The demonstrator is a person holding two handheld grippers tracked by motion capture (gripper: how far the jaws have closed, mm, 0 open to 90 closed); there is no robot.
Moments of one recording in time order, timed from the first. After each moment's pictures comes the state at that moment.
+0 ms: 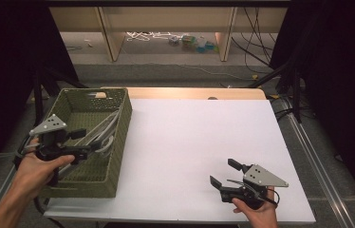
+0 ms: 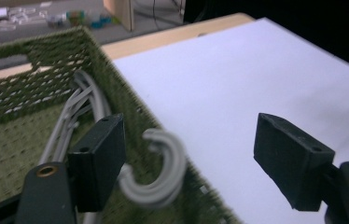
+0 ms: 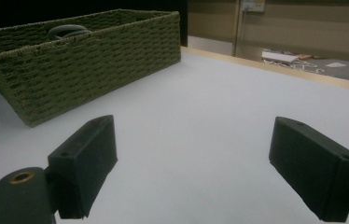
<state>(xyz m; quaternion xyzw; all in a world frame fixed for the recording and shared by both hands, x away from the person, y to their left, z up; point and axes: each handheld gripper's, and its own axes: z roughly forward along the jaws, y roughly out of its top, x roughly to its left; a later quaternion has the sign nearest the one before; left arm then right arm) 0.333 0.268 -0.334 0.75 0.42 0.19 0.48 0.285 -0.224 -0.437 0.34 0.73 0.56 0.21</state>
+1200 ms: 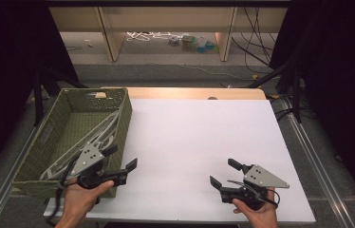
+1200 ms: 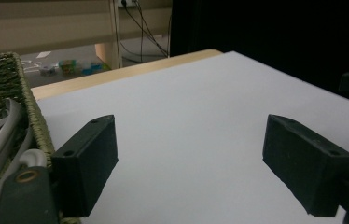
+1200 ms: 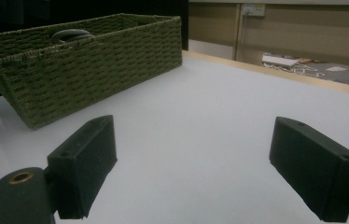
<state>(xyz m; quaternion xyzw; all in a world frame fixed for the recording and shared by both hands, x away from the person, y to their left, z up) 0.297 0.189 -0.391 0.70 0.39 0.23 0.55 0.284 -0.224 -0.435 0.33 0.72 0.57 0.21</state>
